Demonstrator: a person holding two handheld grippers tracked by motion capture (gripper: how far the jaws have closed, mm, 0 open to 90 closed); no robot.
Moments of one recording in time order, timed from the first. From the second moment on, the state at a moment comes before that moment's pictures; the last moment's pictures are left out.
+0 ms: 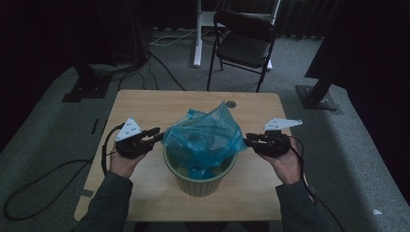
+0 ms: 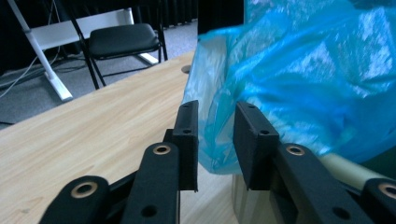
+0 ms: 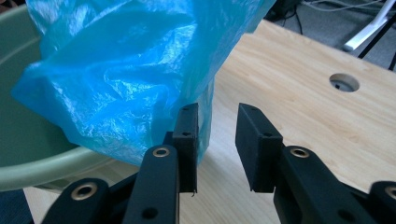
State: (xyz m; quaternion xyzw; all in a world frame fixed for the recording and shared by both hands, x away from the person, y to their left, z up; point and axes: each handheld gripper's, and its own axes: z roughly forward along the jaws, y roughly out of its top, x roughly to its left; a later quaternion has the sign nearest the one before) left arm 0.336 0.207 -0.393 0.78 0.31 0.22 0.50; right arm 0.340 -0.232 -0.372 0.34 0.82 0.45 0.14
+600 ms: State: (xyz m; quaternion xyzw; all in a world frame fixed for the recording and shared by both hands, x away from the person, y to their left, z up) left arm 0.351 0.174 -0.369 0.80 0.27 0.21 0.50; right arm 0.338 -0.243 -0.356 0.36 0.78 0.49 0.16
